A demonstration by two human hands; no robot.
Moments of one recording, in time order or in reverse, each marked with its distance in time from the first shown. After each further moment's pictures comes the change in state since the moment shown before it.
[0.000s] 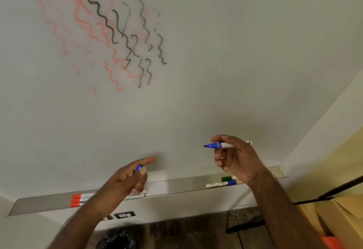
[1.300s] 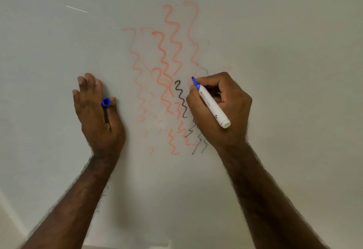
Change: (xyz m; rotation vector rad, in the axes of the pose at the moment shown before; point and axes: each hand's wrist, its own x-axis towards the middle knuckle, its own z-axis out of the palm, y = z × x) left_hand 0.061 0.218 -0.146 0.810 1.443 1.278; right_hand 0.069 -0.157 0.297 -0.691 0.276 -1.425
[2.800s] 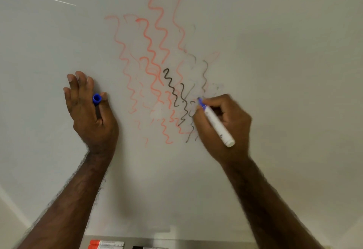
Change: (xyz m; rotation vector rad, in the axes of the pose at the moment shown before) left_hand -0.008 -0.001 0.001 0.026 0.067 0.007; right_hand -0.053 0.025 -0.033 -0.137 0.002 0.047
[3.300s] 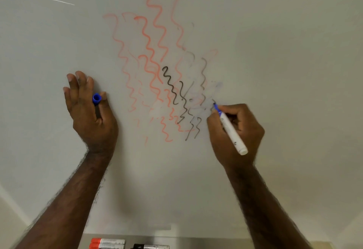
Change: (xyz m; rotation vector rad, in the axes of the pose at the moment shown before) left_hand -0.002 -0.001 -0.001 0.005 -0.012 0.026; right_hand -0.017 0.019 -0.011 -0.061 0.156 0.039
